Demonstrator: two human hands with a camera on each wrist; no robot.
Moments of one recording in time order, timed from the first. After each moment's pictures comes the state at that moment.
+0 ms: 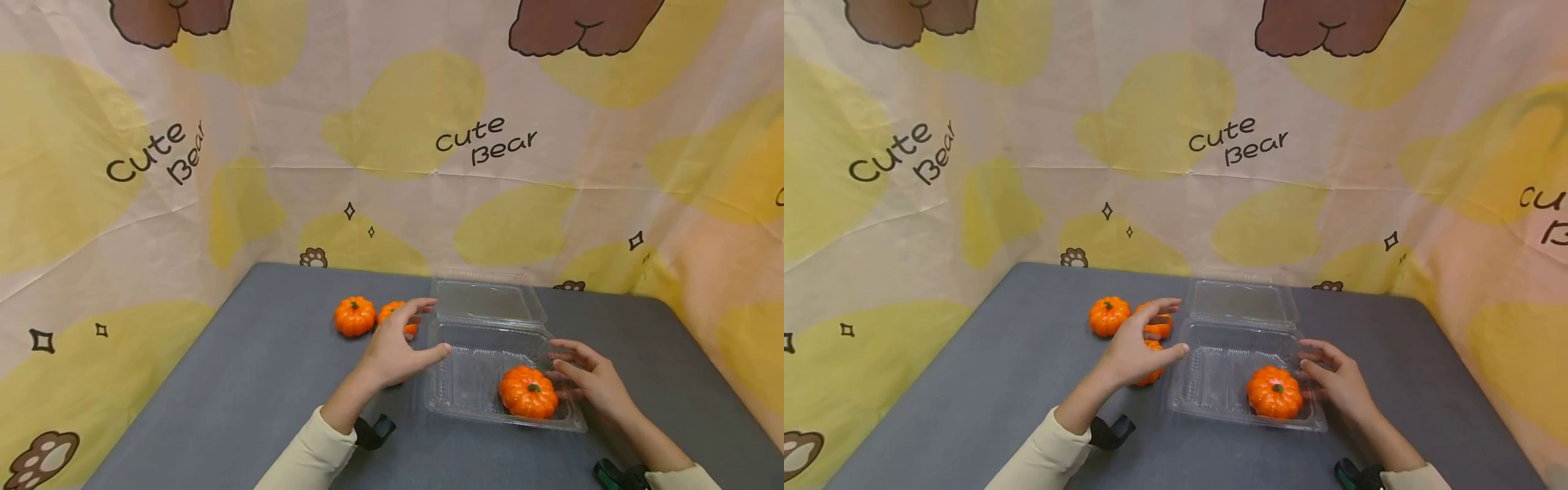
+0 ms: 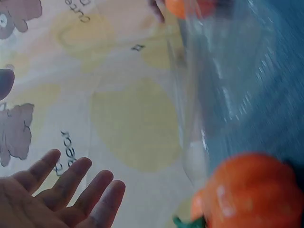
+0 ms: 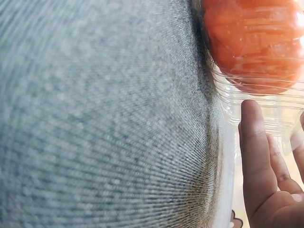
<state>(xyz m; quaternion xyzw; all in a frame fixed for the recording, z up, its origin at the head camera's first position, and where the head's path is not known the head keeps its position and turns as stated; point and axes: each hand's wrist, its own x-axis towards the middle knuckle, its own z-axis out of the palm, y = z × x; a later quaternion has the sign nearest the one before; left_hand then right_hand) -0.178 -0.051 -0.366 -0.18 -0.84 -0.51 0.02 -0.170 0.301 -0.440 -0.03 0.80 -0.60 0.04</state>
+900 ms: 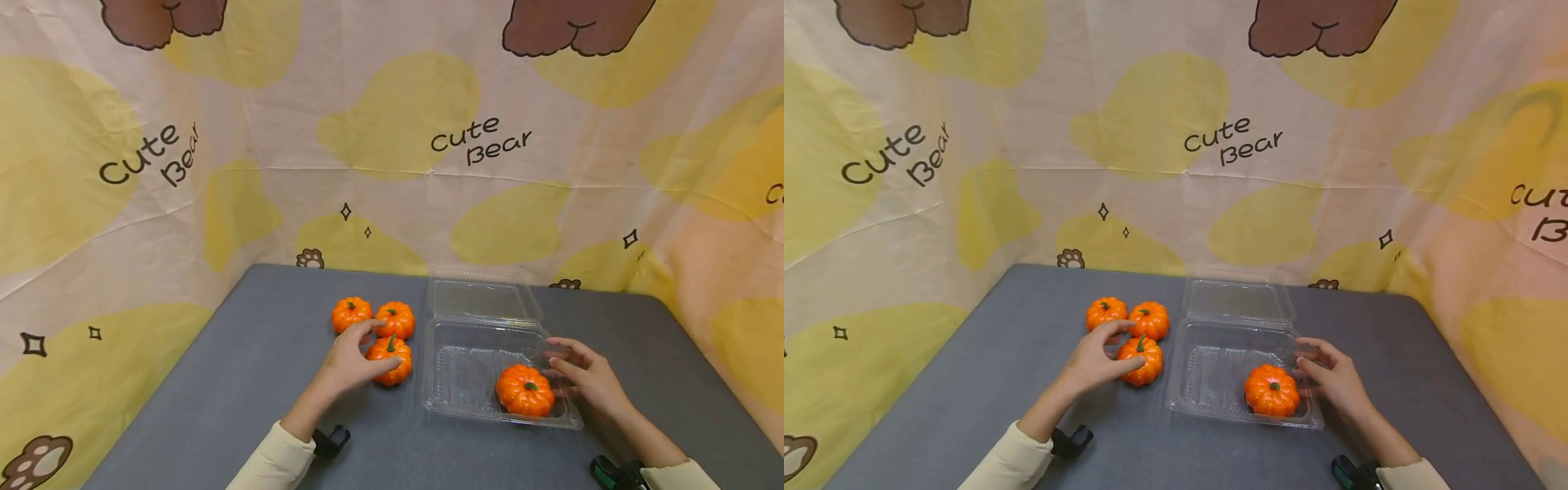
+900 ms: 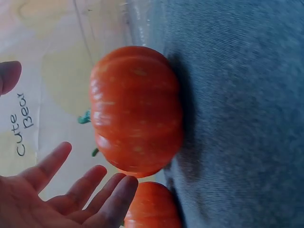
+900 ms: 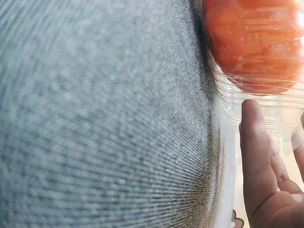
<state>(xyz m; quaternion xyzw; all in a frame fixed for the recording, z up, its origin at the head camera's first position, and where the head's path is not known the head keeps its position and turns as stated) -0.188 -0.110 -0.414 -0.11 -0.88 -0.46 0.04 -0.170 0.302 -0.441 -0.04 0.80 -0.60 0.04</state>
